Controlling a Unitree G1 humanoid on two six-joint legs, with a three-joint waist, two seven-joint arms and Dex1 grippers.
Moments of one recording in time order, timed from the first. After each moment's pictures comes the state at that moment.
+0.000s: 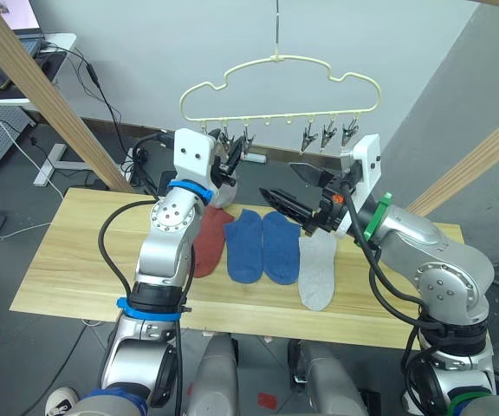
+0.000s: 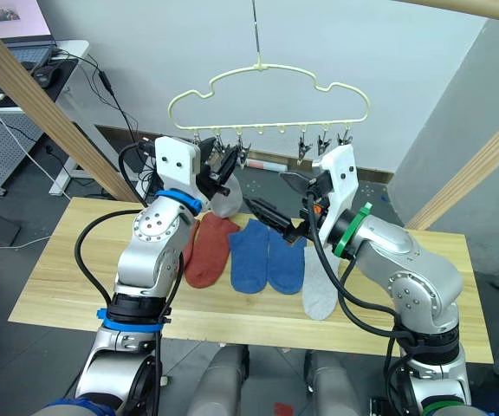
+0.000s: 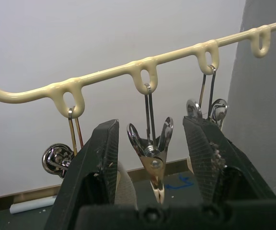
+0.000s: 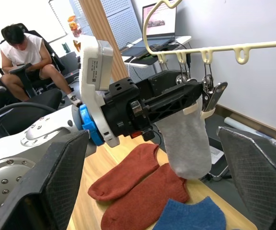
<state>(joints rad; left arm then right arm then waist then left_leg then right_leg) -0.62 0.23 0.01 0.04 -0.15 0.21 -0.23 -0.53 -0.30 -0.01 -0.57 0.75 0.93 0.32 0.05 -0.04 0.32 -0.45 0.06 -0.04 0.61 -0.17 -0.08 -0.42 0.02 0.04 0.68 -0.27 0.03</state>
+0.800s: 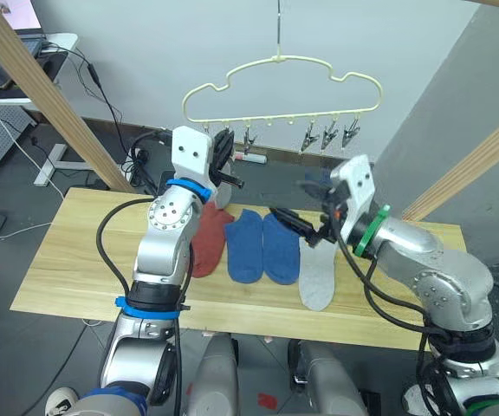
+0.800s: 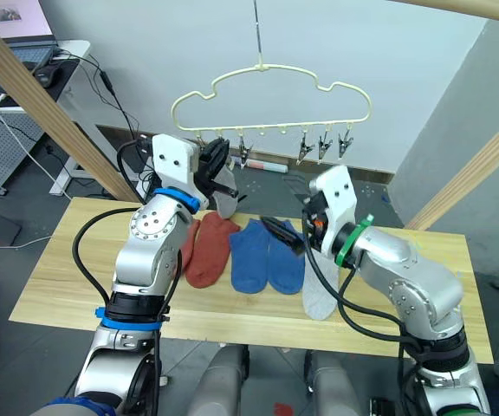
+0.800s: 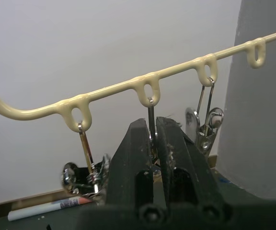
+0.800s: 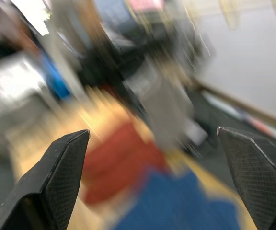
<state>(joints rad) -0.63 0.24 0.04 0.04 -0.19 0.24 -0.28 -0.42 -0.44 0.14 -0.47 0.54 0.90 0.26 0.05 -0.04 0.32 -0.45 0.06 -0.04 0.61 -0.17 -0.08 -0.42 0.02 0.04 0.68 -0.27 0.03</state>
